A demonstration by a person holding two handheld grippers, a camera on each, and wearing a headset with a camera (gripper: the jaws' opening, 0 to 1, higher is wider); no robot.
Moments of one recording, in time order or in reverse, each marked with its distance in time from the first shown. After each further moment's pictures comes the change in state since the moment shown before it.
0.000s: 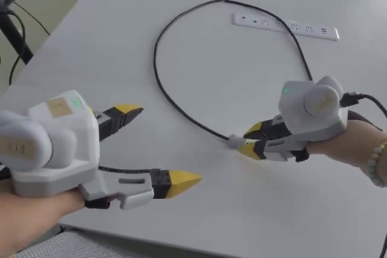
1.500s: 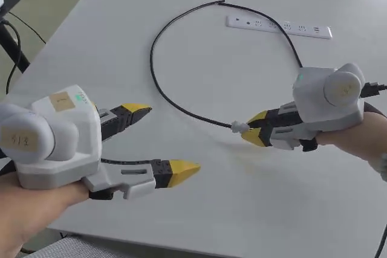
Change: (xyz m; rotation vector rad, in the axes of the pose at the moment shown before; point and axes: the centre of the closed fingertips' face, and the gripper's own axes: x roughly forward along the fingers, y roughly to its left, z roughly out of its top) left arm 0.012 -0.003 0.023 0.050 -0.020 -0.037; right arm -0.047 -0.011 0.031 0.006 -0.126 -0.059
